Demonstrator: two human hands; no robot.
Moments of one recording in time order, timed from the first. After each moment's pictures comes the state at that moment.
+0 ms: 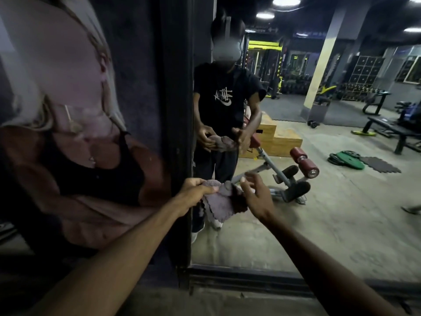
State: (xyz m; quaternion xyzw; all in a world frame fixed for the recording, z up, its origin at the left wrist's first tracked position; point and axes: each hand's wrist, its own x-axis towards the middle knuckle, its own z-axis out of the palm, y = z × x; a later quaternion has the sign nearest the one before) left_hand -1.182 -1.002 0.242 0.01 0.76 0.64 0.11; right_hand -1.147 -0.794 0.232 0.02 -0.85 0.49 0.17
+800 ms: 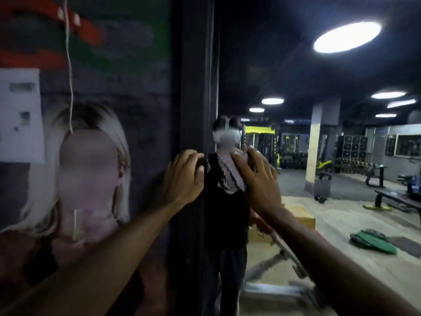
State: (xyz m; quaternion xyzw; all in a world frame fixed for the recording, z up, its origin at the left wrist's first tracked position) left_hand -1.300 -1.065 0.495 0.20 0.82 0.25 -0.47; right_hand -1.280 -0.843 0.483 0.17 -0.85 0.05 0.49
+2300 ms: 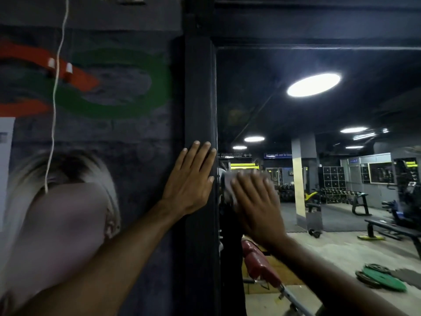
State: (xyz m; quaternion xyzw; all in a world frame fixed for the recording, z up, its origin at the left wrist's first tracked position) left_hand -1.388 -1.087 0.598 0.26 0.75 -0.06 -0.60; right_hand -1.381 -0.861 0.513 0.13 -0.74 -0.12 0.65
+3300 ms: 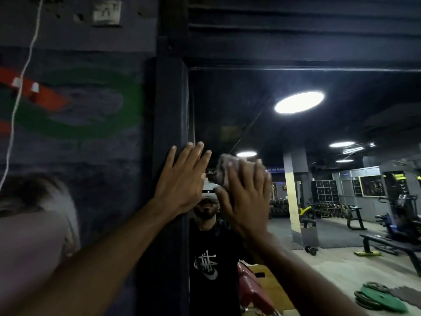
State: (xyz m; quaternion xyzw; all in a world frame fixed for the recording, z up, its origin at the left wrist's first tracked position) left_hand -1.385 -1.029 0.651 0.21 0.75 -0.09 -0.62; right_hand -1.382 -0.844 0.588 0.04 -0.72 0.04 0.69
